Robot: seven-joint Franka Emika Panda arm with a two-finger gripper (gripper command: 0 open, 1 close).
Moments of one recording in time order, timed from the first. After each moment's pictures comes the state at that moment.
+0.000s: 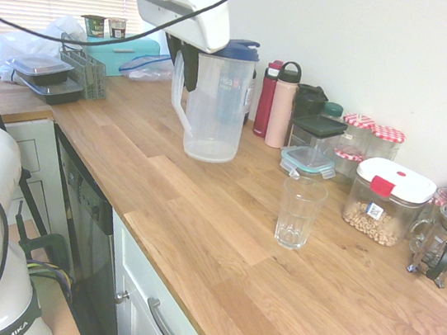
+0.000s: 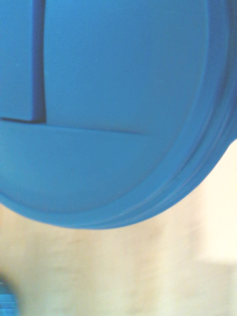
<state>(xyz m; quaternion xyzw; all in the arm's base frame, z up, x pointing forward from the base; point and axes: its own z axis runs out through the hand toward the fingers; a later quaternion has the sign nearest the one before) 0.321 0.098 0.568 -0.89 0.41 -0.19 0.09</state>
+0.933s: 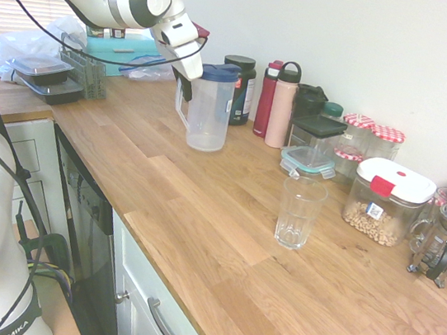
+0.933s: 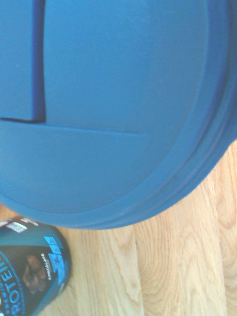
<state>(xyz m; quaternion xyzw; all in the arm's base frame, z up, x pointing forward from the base) 0.434 0.248 0.479 -0.87 0.45 -0.19 0.11</state>
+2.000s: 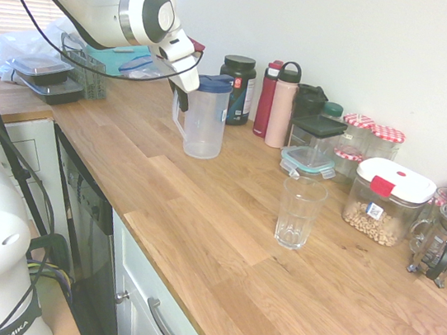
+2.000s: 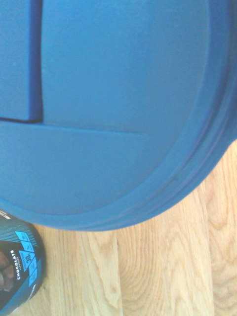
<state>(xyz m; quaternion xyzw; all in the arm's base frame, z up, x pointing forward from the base) 0.437 0.263 0.449 -0.87 0.44 -0.19 0.10</state>
